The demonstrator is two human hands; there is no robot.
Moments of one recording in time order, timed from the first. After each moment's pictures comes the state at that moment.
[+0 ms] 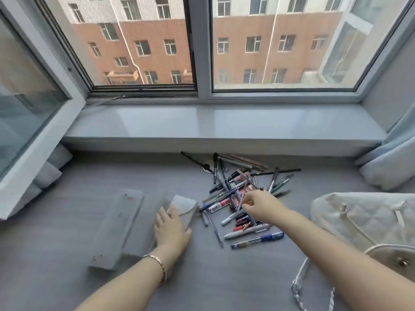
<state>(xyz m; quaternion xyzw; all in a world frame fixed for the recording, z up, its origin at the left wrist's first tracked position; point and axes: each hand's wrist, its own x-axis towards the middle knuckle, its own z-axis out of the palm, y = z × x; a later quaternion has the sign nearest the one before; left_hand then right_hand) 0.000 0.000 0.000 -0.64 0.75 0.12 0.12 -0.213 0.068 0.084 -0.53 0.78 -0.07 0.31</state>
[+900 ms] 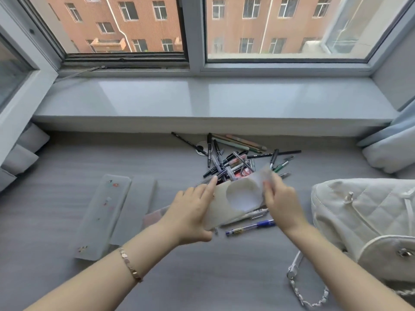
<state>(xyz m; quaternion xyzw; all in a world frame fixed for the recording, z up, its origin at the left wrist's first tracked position) -0.032 0.008 0.068 -0.31 0.94 0.13 0.08 -0.227 0.102 0.057 -0.45 0.82 -0.32 0.16</state>
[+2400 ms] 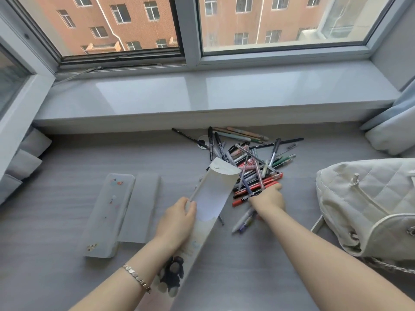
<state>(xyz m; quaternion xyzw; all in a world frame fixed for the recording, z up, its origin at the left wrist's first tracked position) 0.000 0.018 0.034 -0.58 0.74 0.33 -0.02 -0.203 0.072 -0.015 -0.10 0.92 -0.19 0.33</state>
